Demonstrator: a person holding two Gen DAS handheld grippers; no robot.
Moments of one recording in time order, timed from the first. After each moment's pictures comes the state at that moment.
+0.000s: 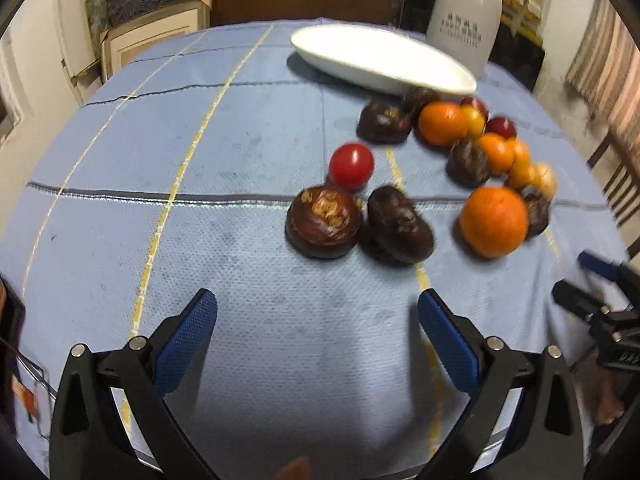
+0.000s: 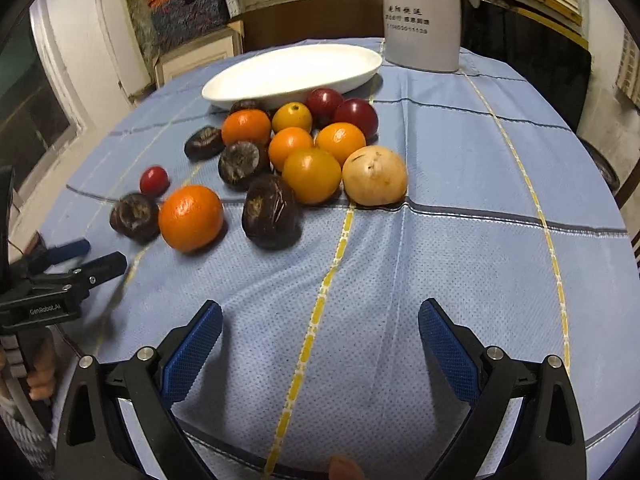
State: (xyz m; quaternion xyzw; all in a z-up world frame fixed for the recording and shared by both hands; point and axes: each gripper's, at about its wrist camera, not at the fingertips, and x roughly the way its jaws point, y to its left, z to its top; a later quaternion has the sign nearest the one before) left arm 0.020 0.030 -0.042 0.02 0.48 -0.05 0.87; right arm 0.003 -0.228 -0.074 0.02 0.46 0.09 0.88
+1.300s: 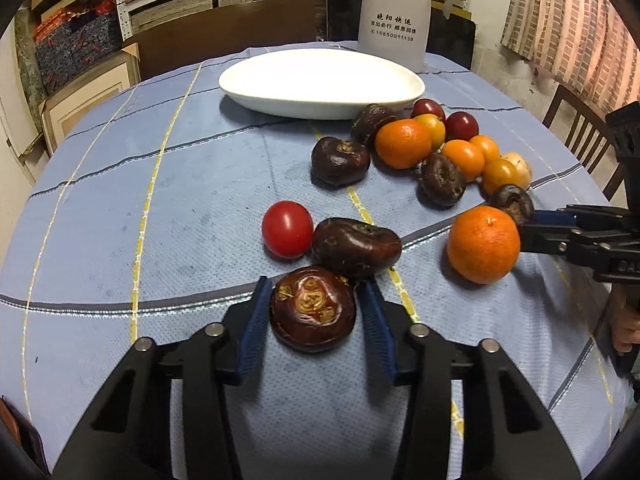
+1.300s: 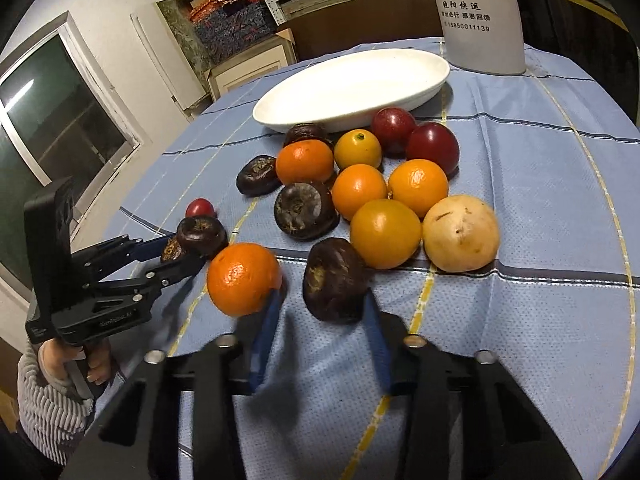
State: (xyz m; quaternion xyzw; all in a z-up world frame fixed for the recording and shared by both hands) left arm 0.058 0.022 -0.038 0.08 0.43 -0.17 0.88; right arm 0.052 -0.225 -0.068 0.09 0.45 0.21 0.86
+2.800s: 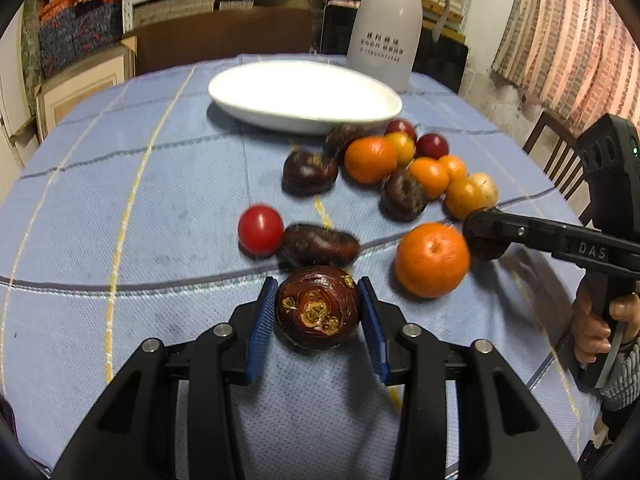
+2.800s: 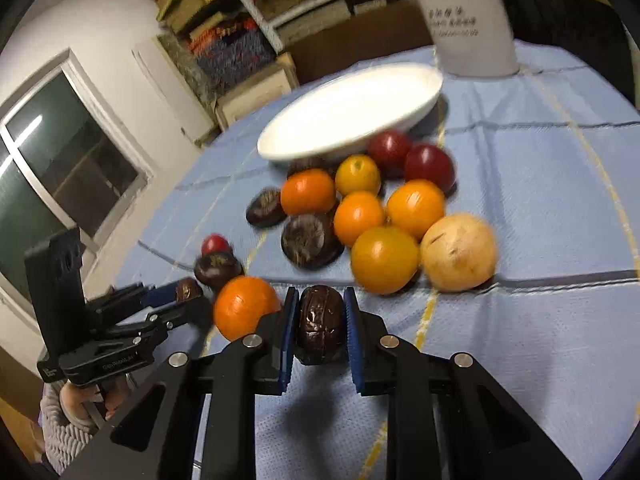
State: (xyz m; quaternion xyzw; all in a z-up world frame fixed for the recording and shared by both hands) left arm 0.042 0.020 -0.024 0.02 0.41 -0.19 0.89; right arm 0.047 -0.242 -0.059 0.16 0.39 0.22 0.88
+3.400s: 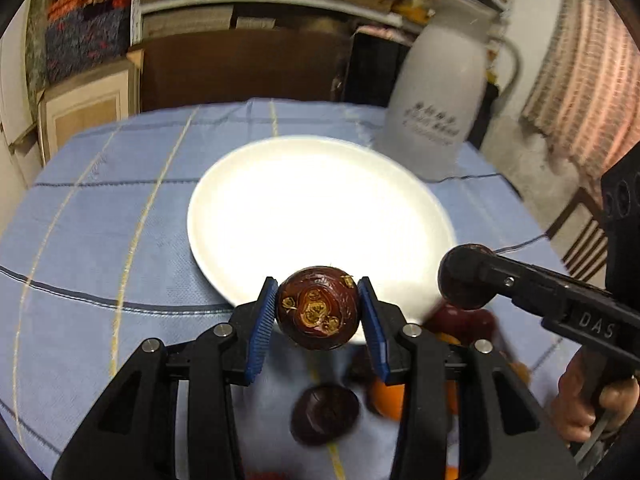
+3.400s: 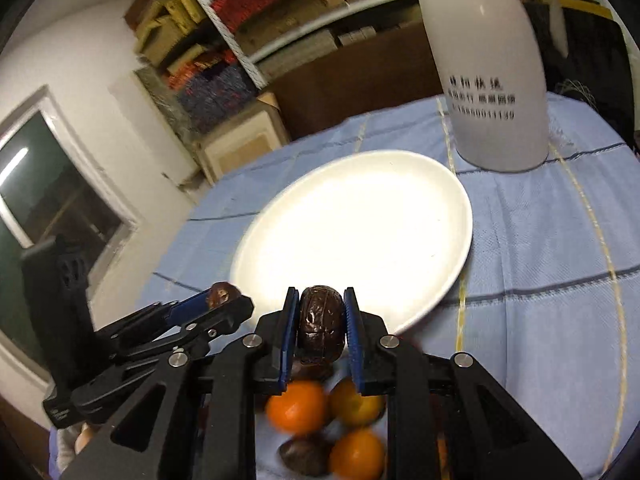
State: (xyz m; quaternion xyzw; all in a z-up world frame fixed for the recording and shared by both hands) left arm 0.216 -0.020 0.017 -0.01 0.41 -0.16 0.90; right arm 0.207 -0.228 -0.016 0.17 0.39 0.18 0.89
